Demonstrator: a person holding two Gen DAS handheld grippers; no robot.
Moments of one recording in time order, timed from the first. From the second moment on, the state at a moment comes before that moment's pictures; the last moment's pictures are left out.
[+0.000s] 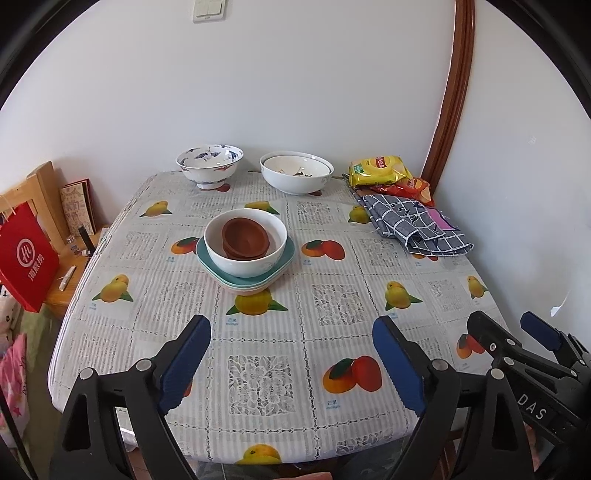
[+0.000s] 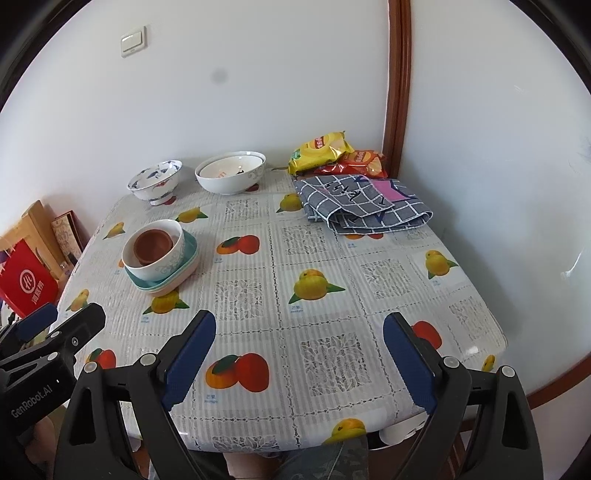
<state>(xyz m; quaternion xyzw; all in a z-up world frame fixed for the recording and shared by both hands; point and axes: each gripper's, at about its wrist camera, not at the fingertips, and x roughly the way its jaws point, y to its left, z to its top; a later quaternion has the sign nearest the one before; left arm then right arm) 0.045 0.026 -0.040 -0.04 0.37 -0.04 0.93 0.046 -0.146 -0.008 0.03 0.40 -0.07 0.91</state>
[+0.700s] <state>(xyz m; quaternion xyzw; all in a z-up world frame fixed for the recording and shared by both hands) 0.042 0.024 -0.040 -0.03 0.37 -0.03 0.93 0.041 -0.145 -0.005 0.03 0.40 -0.07 0.91</state>
